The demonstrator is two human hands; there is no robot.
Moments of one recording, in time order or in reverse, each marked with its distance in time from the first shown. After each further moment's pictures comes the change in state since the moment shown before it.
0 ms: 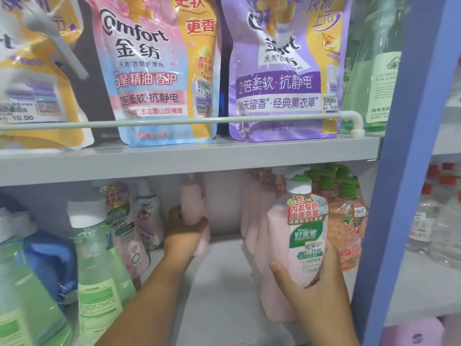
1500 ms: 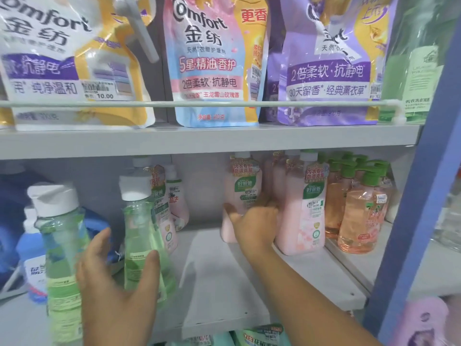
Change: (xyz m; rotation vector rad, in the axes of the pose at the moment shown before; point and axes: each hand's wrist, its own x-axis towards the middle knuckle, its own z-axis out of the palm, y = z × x) left_hand -0.141 -0.009 -0.180 -0.050 0.359 0.268; right_hand 0.063 -0.002 0.179 -0.657 0.134 -0.072
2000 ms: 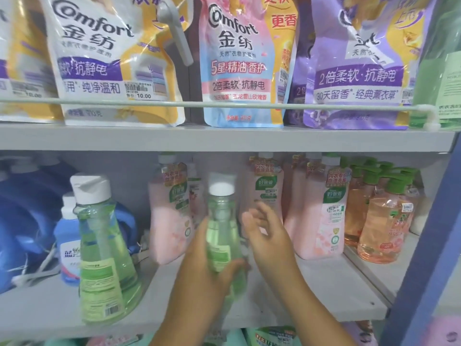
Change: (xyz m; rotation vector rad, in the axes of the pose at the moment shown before) left_hand -0.018 0.025 0.041 0.058 -0.612 -0.039; right_hand -0.065 -0.006 -0.073 0.787 -0.417 -0.062
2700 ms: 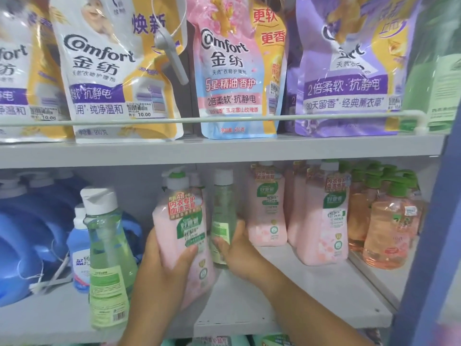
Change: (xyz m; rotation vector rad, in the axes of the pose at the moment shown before) left_hand 0.002 -0.011 -0.040 -0.020 0.353 -0.123; right_hand 0.041 0.040 0.050 -0.260 -0.383 0.209
